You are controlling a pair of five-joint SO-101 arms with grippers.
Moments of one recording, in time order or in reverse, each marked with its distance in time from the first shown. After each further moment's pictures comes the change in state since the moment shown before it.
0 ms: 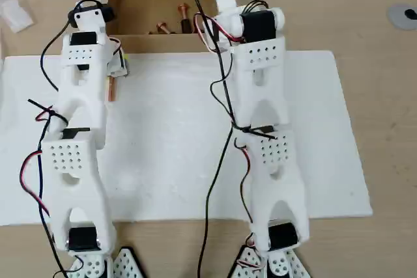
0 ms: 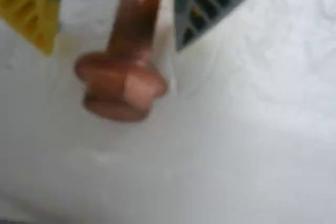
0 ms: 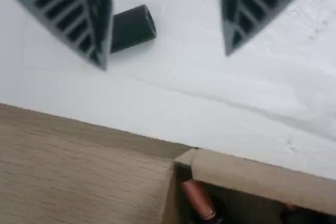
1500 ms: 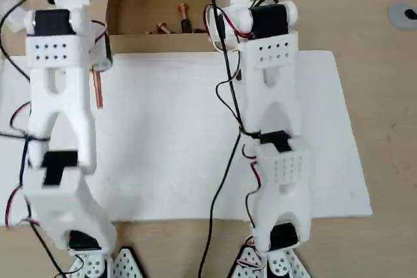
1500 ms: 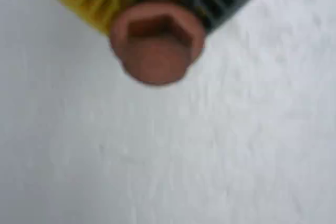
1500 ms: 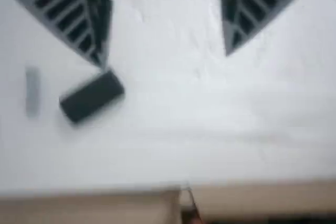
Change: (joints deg) left arm 1.0 -34.7 1.9 30.9 -2.6; right arm 0.0 -20.8 24.8 0.1 -18.8
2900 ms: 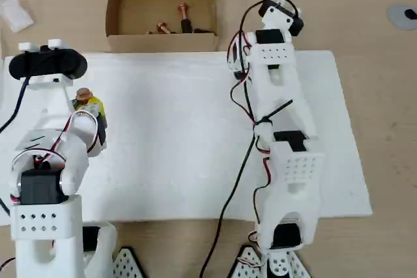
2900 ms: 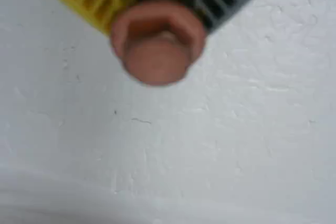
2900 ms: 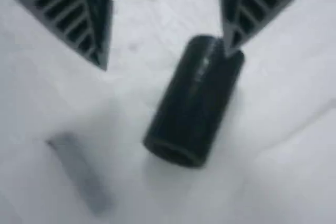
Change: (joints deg) left arm 0.0 -74.8 79.2 -37.9 -1.5; right arm 7.6 2.1 42.1 -30.9 -28.1
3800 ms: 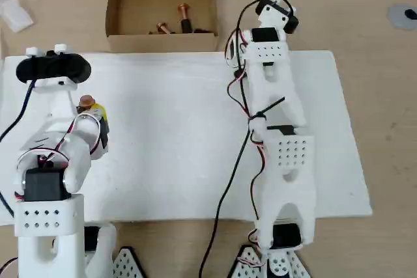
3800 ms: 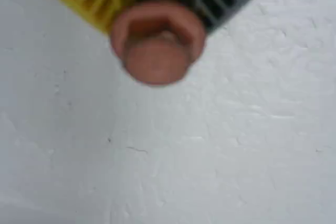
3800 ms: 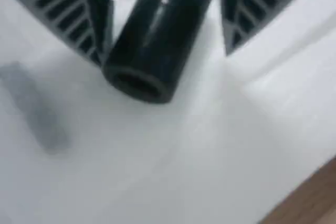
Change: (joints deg) left arm 0.0 0.0 3.4 0.0 0.0; right arm 0.0 13.0 -14.2 1.9 -0.1
